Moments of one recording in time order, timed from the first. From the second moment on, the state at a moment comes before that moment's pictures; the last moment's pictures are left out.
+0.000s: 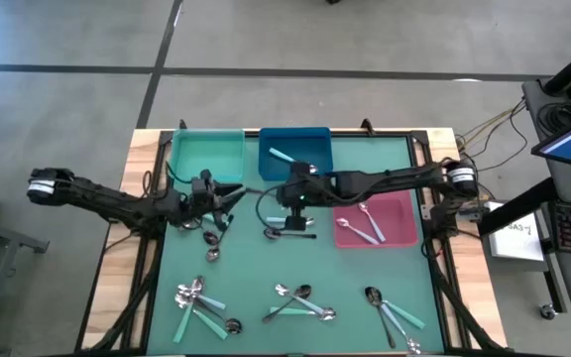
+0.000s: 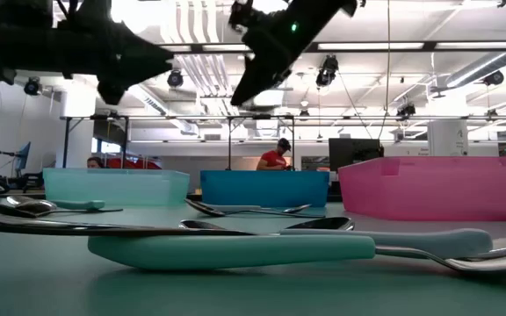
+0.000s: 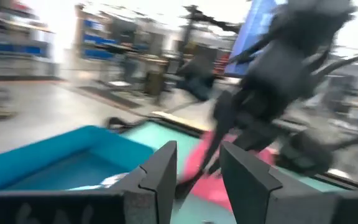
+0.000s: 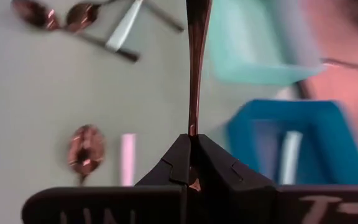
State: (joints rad) left arm -0.08 0.96 0.18 0.88 -0.49 -0.19; right arm -0.03 1.79 1.45 -0.40 0.26 -0.16
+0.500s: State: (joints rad) left arm -0.10 1.17 0.32 0.91 -0.69 -0.12; right arm -0.10 1.79 1.45 -0.13 0.27 -0.30
